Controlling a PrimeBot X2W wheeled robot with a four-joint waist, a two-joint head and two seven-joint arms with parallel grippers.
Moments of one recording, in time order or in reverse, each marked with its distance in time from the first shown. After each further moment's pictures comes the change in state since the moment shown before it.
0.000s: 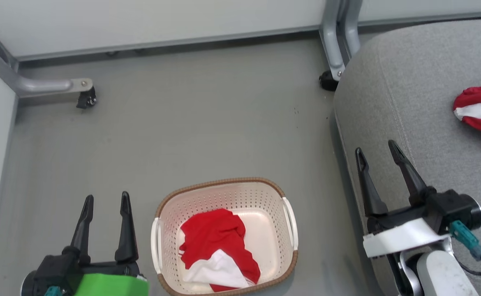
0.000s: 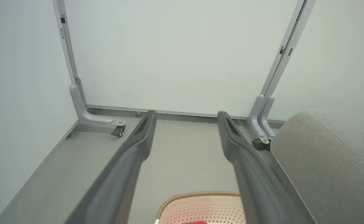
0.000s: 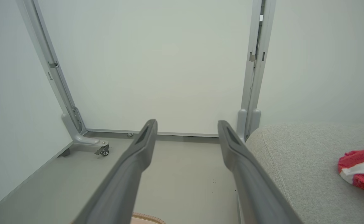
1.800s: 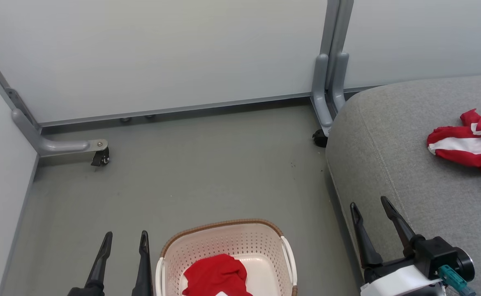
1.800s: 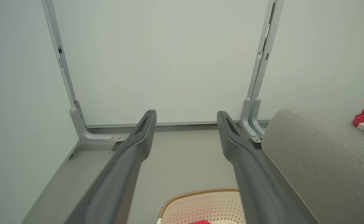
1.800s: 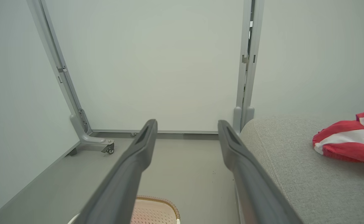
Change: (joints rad) left arm 0.162 -0.001 -0.042 -0.037 0.098 0.002 0.000; right arm 0.203 0.030 0.008 0.004 -0.014 0.000 0.000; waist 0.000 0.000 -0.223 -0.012
